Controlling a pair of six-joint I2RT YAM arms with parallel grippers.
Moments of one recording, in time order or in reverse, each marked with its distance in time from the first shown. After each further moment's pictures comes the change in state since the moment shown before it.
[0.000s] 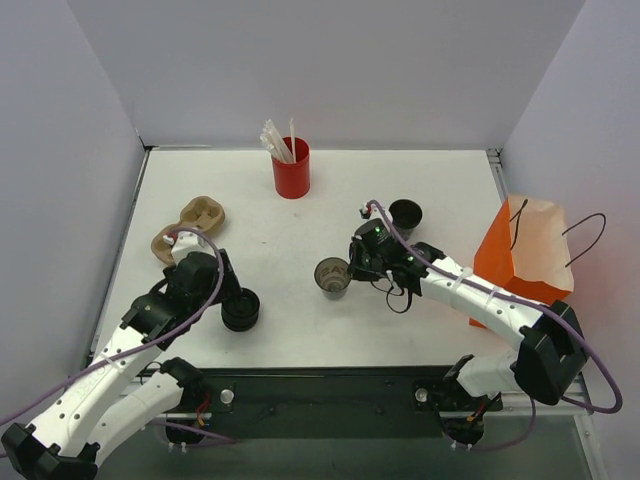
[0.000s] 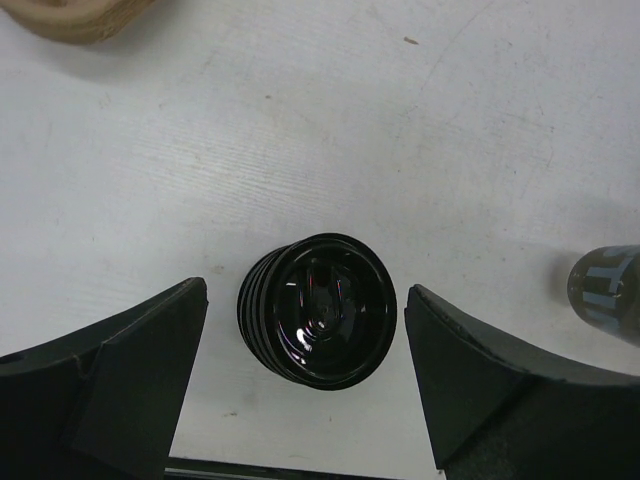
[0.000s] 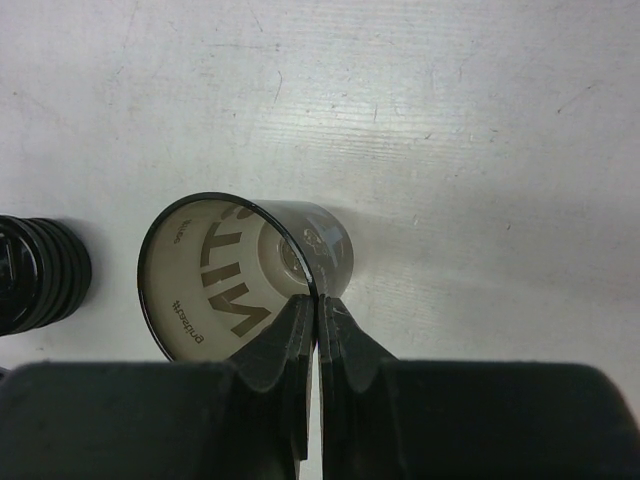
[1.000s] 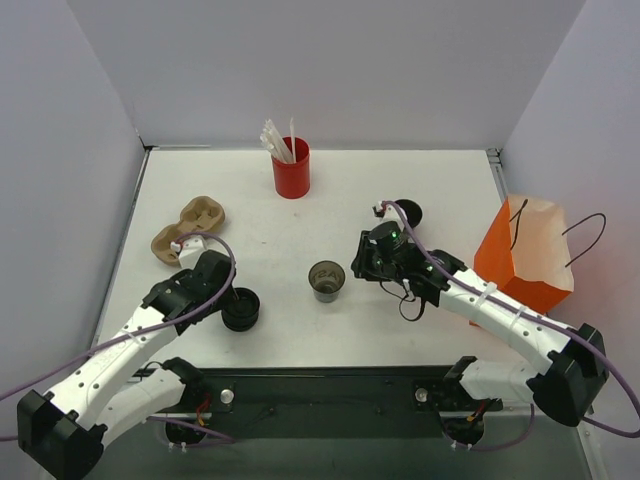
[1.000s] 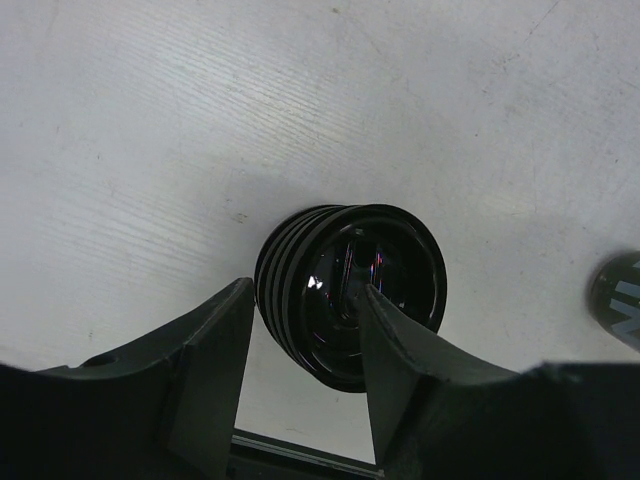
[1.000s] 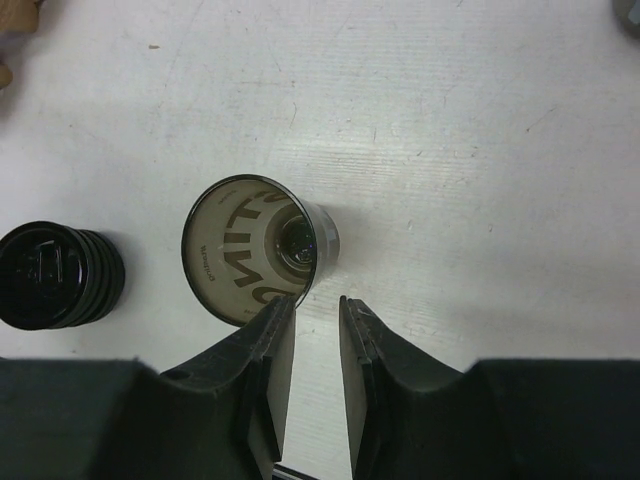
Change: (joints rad) left arm 0.000 0.143 -0.013 -0.111 -0.009 -0.217; right arm 0.010 -0.130 -0.032 -0.011 0.044 0.017
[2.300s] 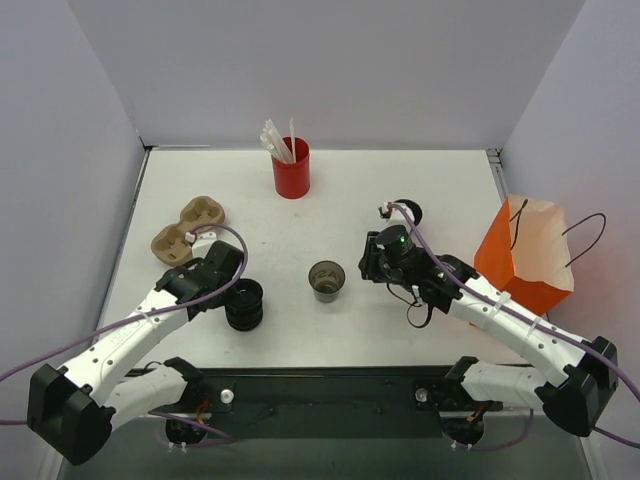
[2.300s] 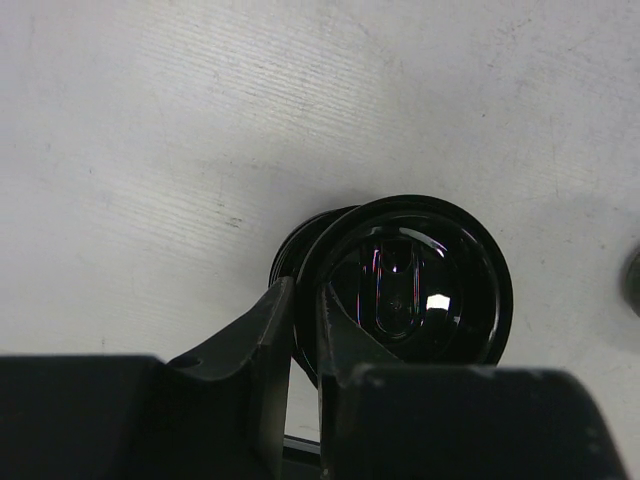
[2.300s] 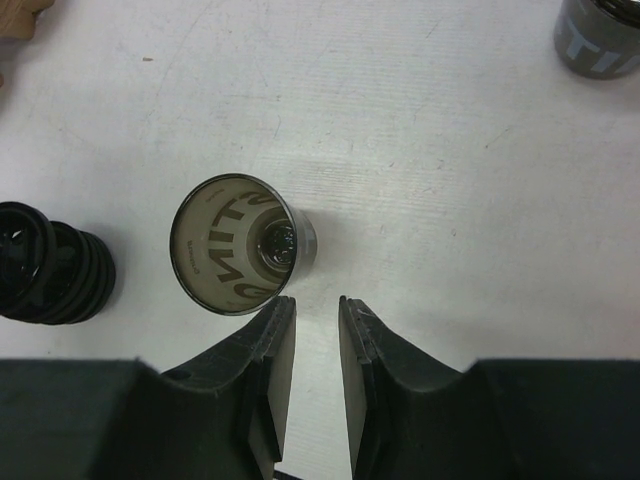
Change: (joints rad) left arm -0.003 0.146 0.051 0.014 0.027 0.083; right arm 0.023 -0.087 0.000 -0.048 0.088 -0.052
